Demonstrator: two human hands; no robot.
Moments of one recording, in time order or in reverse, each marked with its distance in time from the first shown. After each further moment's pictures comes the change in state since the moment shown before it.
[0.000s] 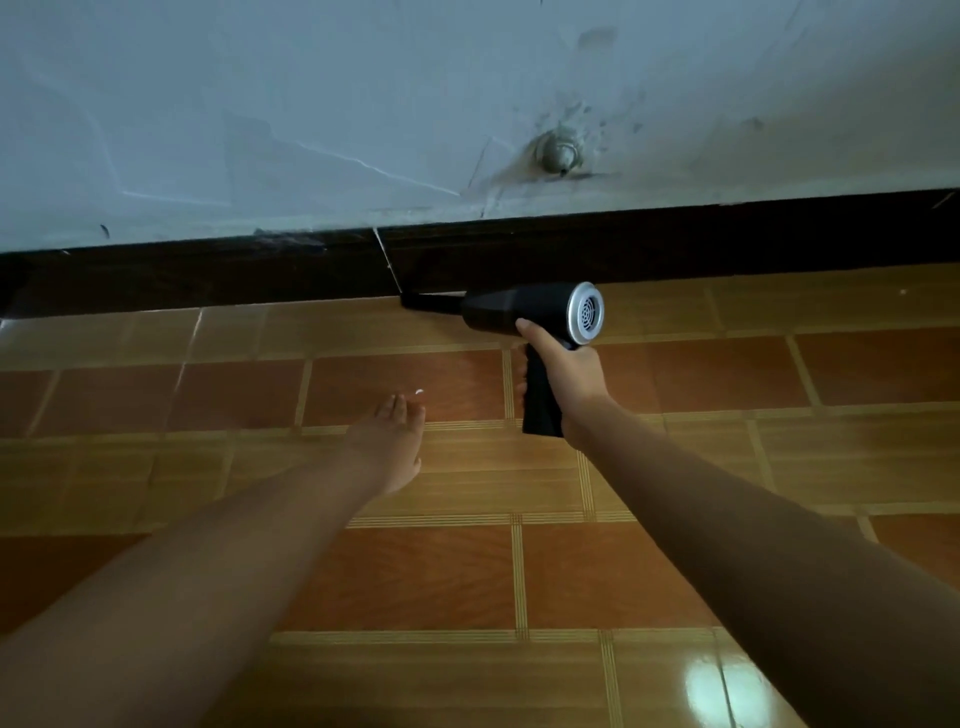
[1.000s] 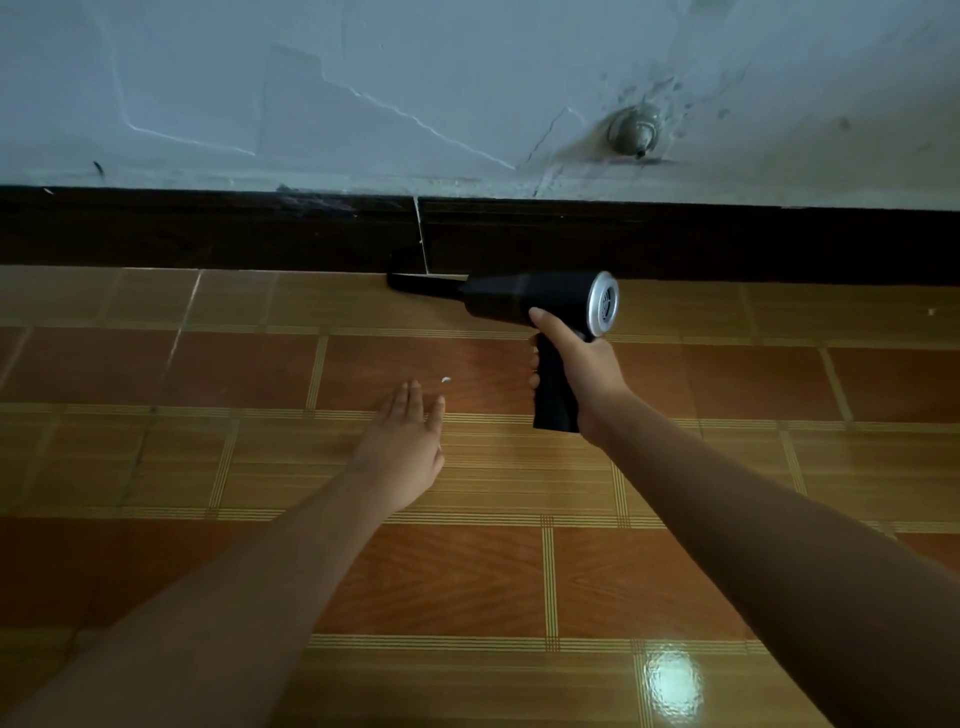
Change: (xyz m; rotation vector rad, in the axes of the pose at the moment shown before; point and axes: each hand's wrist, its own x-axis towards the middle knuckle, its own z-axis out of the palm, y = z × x) left_hand 0.006 -0.013 0.035 -0.044 0.190 0.024; right_hand 0.006 0.007 0.031 -0.074 -0.026 -0.003
